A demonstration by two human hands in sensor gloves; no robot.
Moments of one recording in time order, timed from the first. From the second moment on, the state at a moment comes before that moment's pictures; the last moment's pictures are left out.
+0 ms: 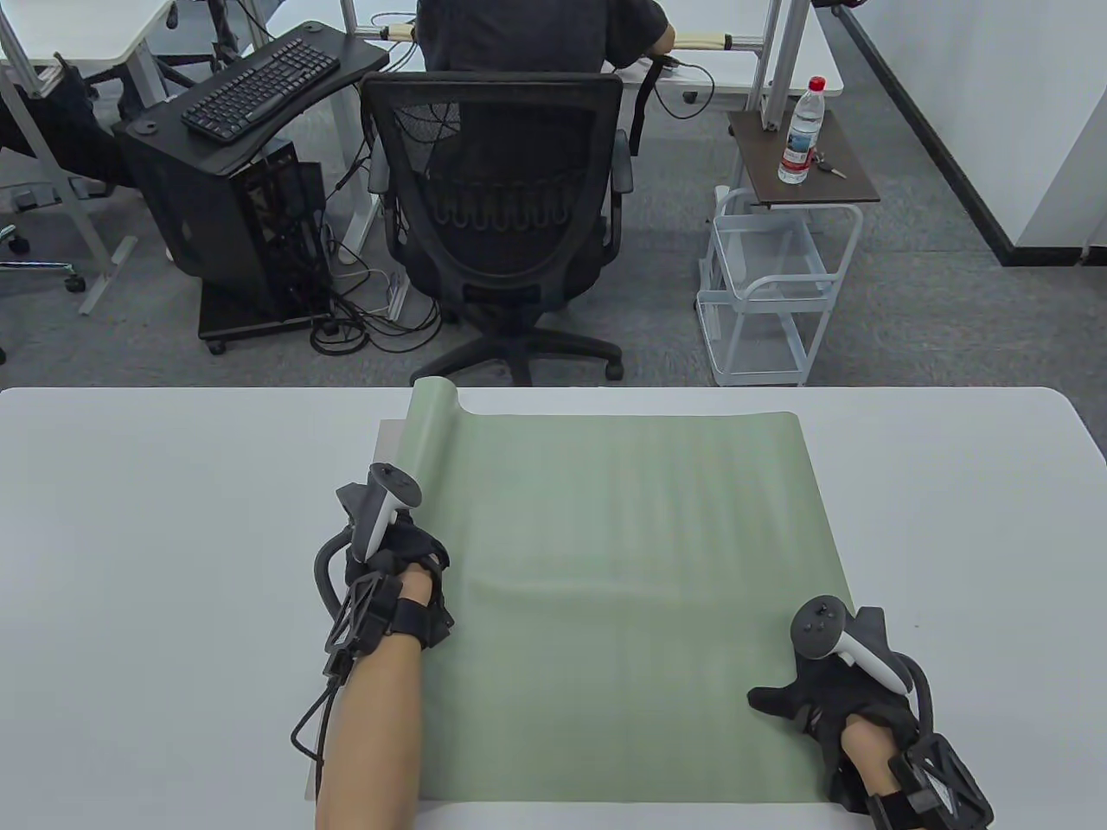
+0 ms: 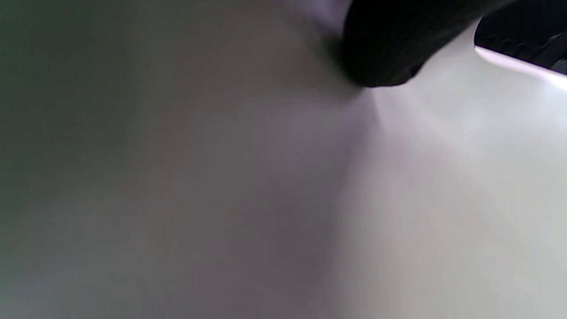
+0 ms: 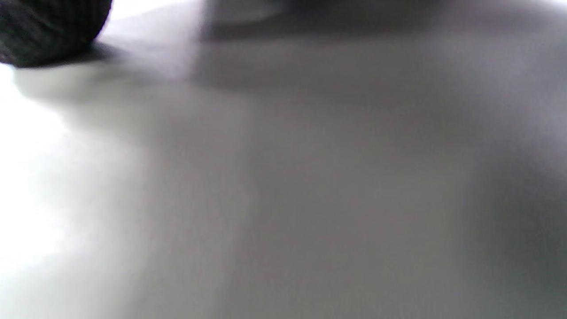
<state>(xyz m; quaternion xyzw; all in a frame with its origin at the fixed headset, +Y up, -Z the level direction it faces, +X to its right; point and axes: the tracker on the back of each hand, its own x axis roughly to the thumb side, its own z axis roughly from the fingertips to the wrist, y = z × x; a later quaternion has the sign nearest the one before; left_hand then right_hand) -0.222 -0.749 -0.472 -0.22 0.29 0.14 0.92 0.282 -0.798 -0.341 -0.09 0.29 0.95 0.10</state>
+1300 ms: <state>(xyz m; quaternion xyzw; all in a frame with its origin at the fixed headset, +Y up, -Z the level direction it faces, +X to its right) -0.276 -0.755 -0.363 -0.35 0.18 0.09 0.92 0.278 -0.798 -0.336 -0.08 0.30 0.94 0.09</state>
